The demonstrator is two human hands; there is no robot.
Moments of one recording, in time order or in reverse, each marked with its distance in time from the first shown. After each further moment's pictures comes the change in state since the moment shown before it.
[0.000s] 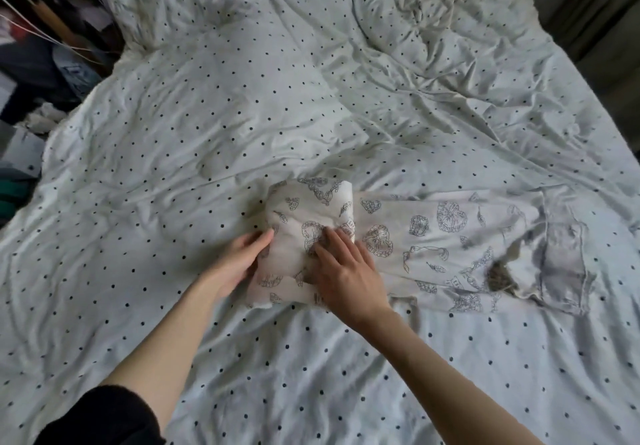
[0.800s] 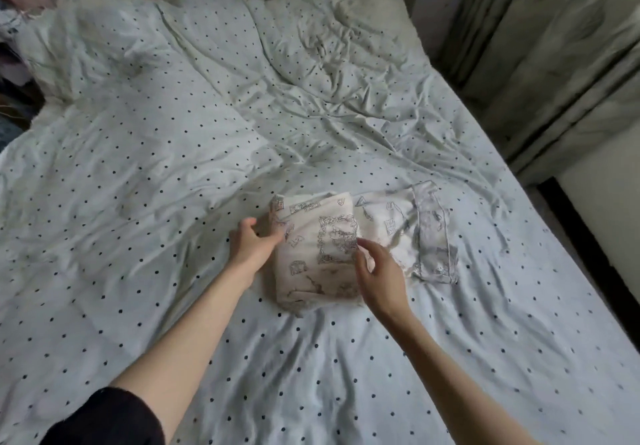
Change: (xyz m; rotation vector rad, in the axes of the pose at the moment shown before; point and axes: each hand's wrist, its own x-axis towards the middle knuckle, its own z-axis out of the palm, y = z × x) left_hand -0.049 0.067 0.169 0.338 0.293 0.223; right_hand -0.081 0.099 -0.114 0.475 0.303 0.587
